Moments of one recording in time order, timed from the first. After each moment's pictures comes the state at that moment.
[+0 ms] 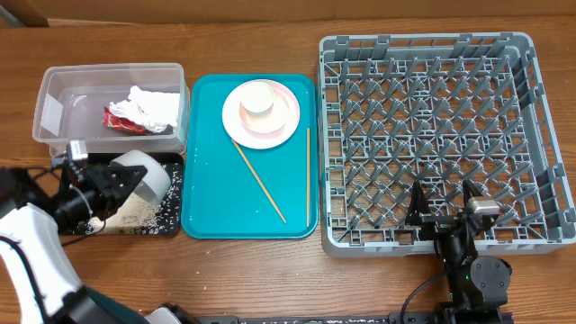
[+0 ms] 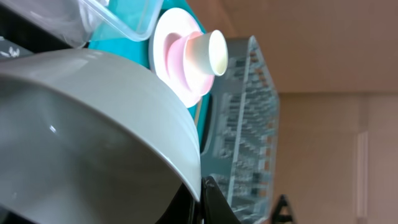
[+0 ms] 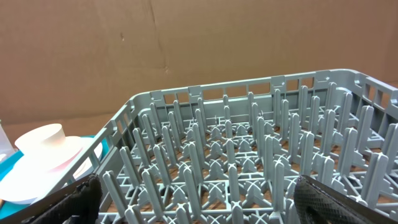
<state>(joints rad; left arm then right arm) 0.76 1.43 1.05 -1.12 1.09 0.13 0.07 0.01 0.02 -0.03 -0.02 0.15</state>
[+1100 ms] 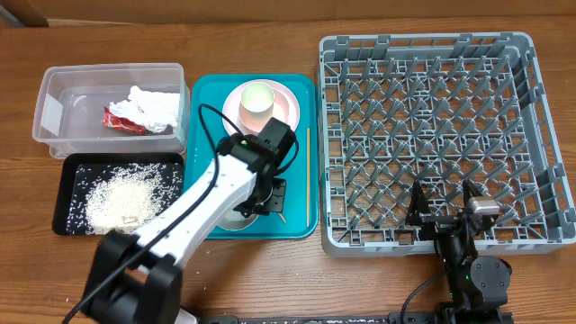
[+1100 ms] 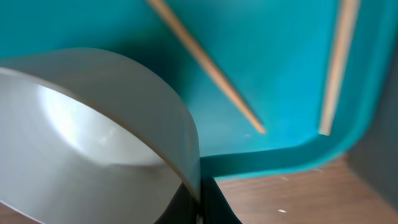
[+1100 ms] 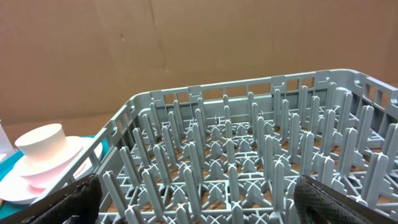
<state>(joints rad) -0.54 1.67 1.18 -1.09 0.00 -0.42 0.07 0.01 0.02 -0.04 -0.02 0.15</state>
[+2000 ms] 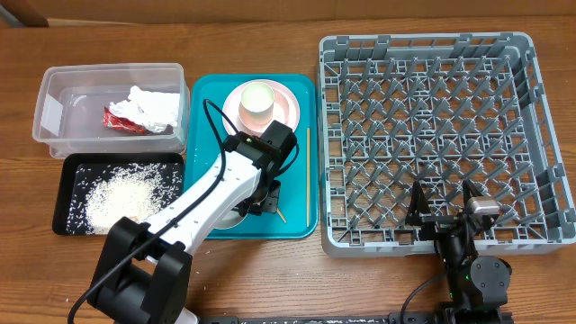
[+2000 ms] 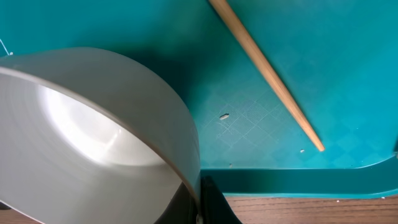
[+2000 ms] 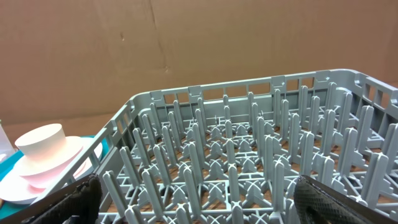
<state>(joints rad) -0.54 1.71 1.18 -1.12 -0.13 -0.42 0.07 0.01 0.02 -0.04 -0.02 0.16</state>
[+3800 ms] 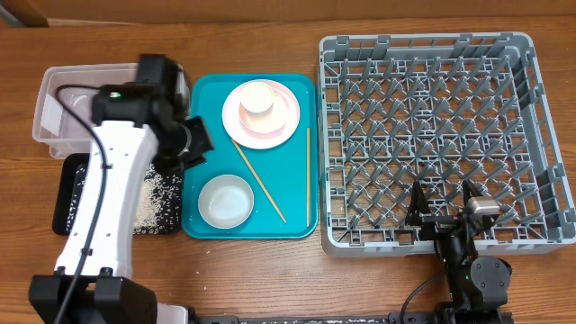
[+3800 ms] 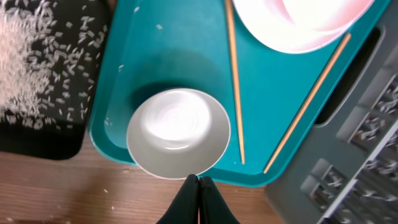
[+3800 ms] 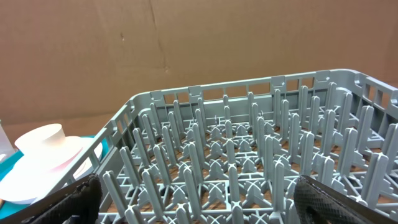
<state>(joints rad) -0.05 1.60 1.54 -1.36 0.18 -0.47 0.07 0.01 0.02 -0.03 -0.02 0.15</state>
